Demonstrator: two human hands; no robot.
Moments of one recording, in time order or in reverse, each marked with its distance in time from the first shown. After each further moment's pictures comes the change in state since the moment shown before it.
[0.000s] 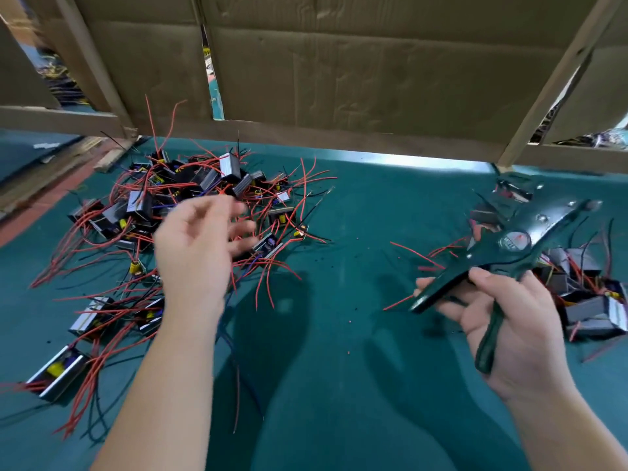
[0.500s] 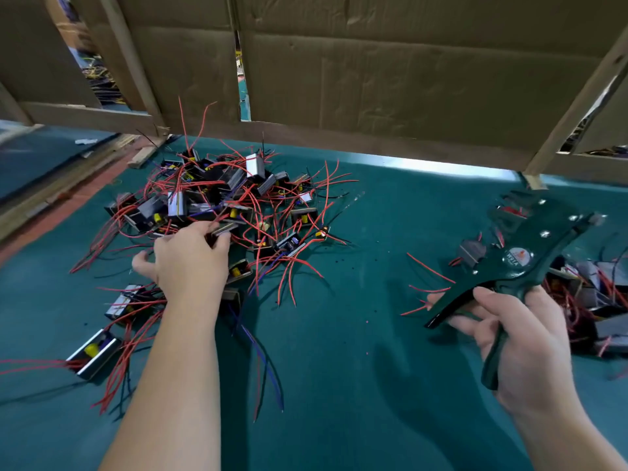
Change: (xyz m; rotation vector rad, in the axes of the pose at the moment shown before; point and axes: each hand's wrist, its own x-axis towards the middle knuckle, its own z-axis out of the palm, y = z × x) left_hand 0.038 -0.036 -0.048 1.354 0.210 0.083; right_hand -0.010 0.009 0.004 -0.158 0.024 -0.036
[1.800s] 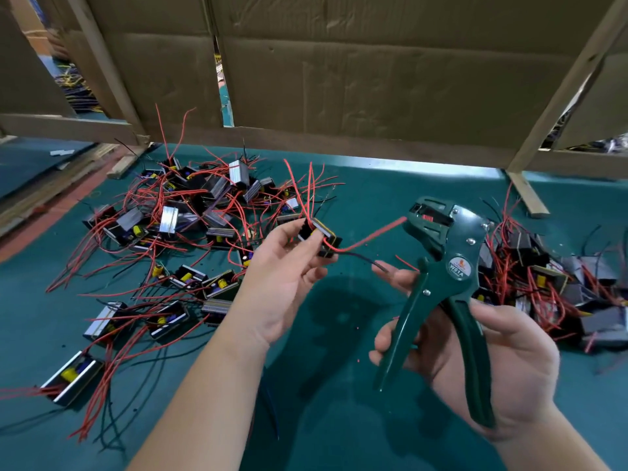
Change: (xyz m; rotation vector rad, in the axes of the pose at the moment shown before) left_hand -0.072 0.079 -0.016 -1.579 -0.872 -0.200; right_hand -0.010 -0.024 0.026 0.682 -0.566 0.461
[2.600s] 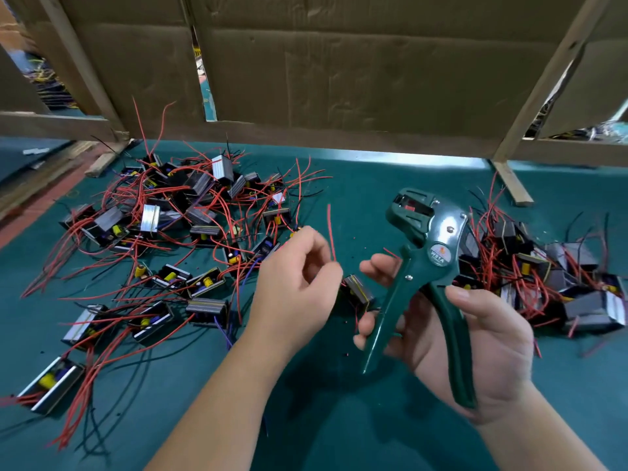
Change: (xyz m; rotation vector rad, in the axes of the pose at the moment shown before) left_hand -0.018 -0.018 0.010 0.931 -0.015 0.440; right_hand 0.003 0.003 -0.004 0.002 0.057 0.015
